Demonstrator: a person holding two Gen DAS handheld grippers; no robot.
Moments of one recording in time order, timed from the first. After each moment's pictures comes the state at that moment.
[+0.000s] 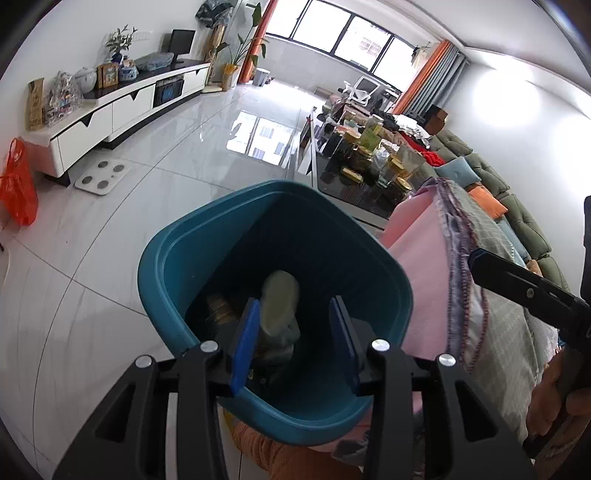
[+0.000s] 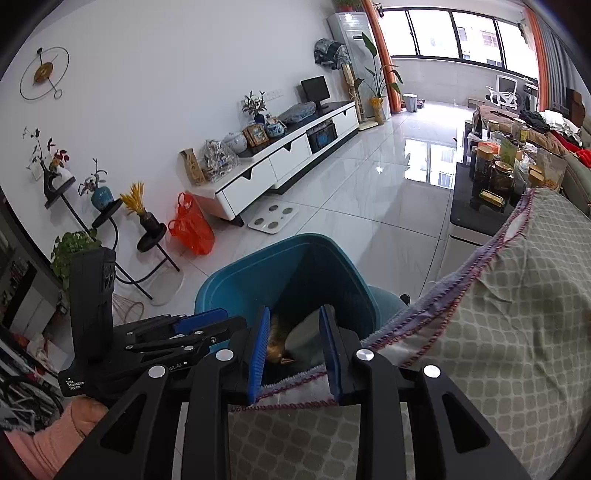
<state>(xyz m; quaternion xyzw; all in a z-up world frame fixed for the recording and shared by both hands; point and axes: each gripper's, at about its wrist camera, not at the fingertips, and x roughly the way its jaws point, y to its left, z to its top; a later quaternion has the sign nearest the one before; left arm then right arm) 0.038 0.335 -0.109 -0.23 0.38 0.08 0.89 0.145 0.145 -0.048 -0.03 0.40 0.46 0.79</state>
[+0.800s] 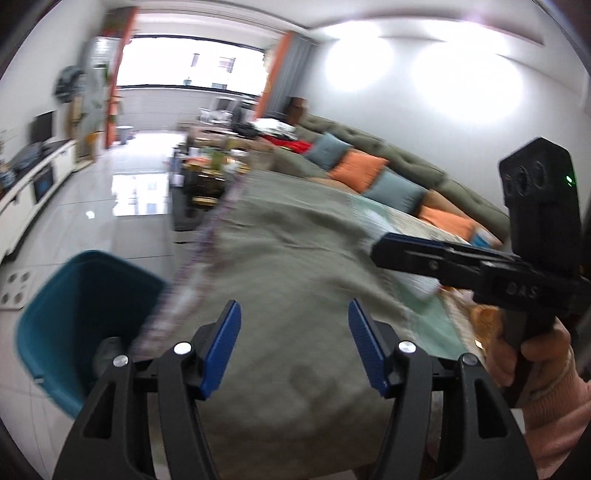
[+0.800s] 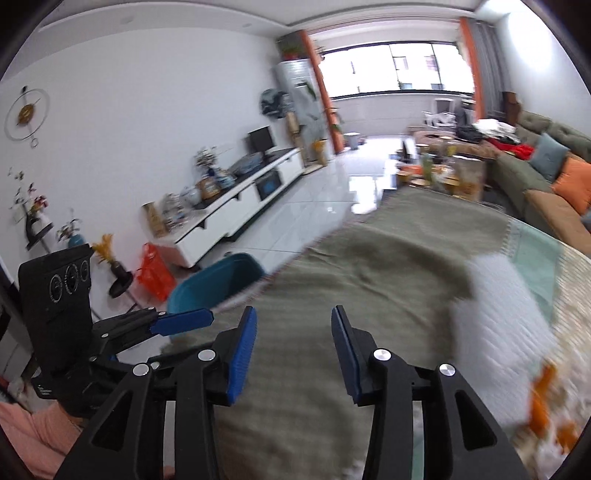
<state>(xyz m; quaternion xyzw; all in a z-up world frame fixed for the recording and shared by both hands) 0.026 0.152 -0.041 -0.09 0.31 -0.16 0.93 0.103 -0.032 -0.016 0.02 0.33 0.37 0.87</state>
